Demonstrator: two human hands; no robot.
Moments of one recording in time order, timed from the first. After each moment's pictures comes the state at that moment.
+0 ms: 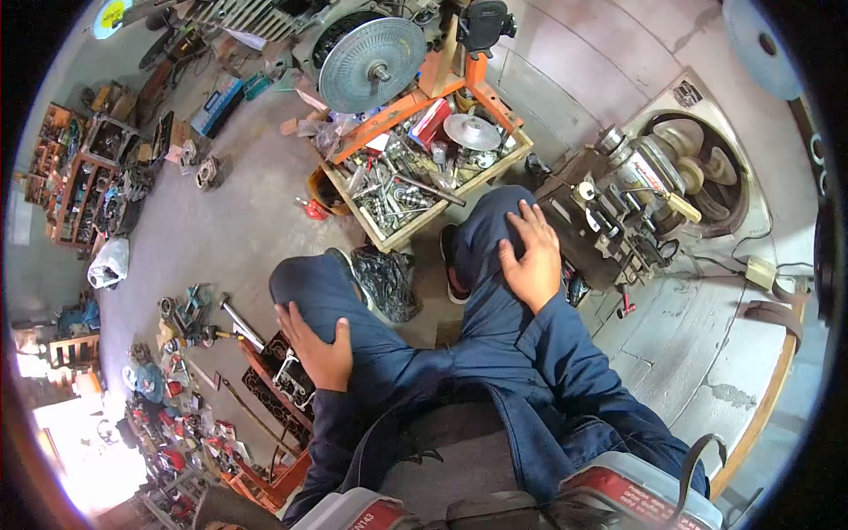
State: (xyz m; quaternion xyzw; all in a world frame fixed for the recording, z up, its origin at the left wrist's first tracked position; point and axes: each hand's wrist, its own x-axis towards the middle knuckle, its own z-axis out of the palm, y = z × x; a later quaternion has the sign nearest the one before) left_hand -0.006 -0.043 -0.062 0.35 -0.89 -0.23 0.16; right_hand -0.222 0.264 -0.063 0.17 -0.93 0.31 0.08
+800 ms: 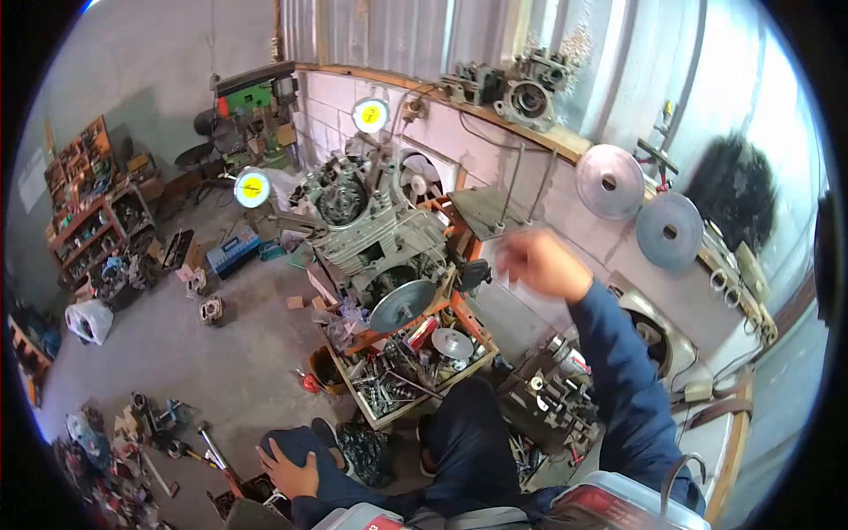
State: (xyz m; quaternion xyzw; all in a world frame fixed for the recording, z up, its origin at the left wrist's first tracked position) left_hand -0.016 -0.105 -0.024 0.56 -0.81 -0.17 0.07; right_hand -0.425 0.216 0.290 0.47 -0.84 0.29 0.03
